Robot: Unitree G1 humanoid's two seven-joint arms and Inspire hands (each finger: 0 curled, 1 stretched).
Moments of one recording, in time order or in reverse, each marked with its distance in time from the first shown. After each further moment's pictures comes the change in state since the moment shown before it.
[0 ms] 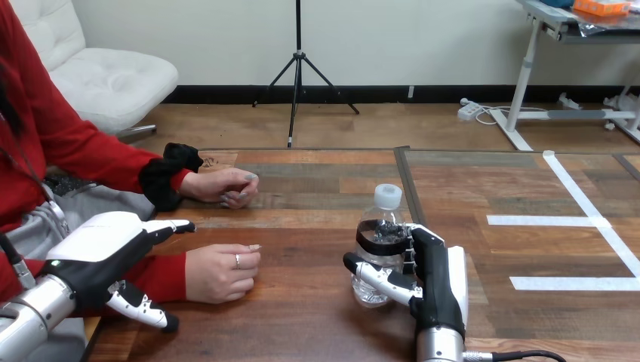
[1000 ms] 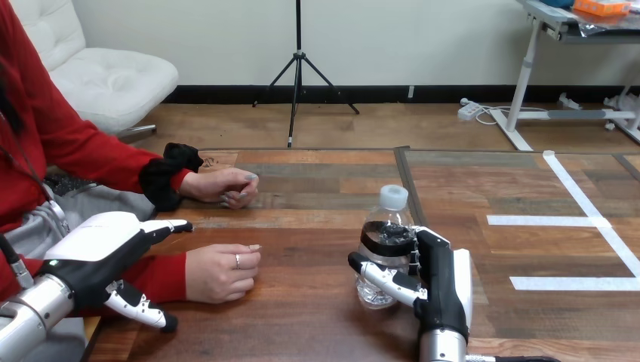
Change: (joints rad) left arm 0.002 0.000 0.016 0.000 -0.001 0.004 -0.021; right arm 0.000 0.000 -0.017 0.014 0.028 -0.024 -0.005
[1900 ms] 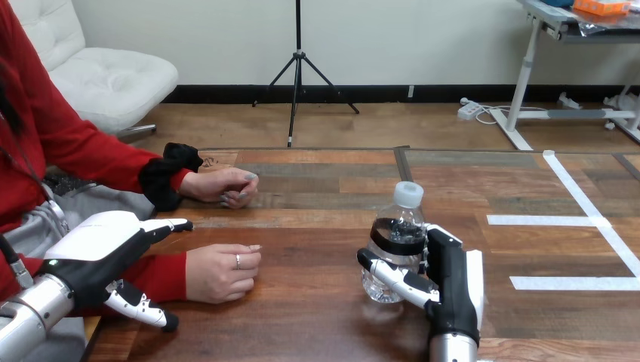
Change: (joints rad) left arm 0.001 0.000 0.004 0.000 0.000 -0.006 0.002; right arm 0.104 -0.011 -0.008 -0.184 0.017 -0.001 0.063
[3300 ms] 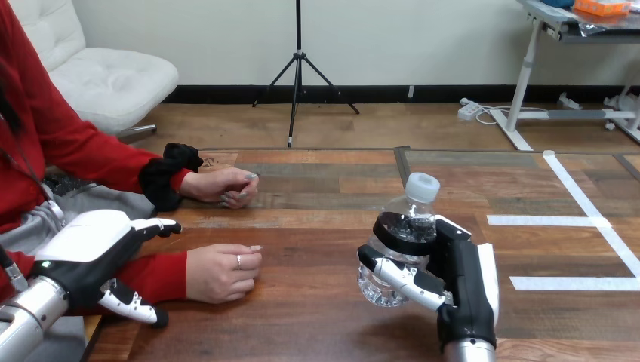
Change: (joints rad) left arm 0.010 0.000 -0.001 -0.008 0.058 0.086 0.101; right arm 0.245 -0.001 0.013 -0.499 0.048 0.147 0.222
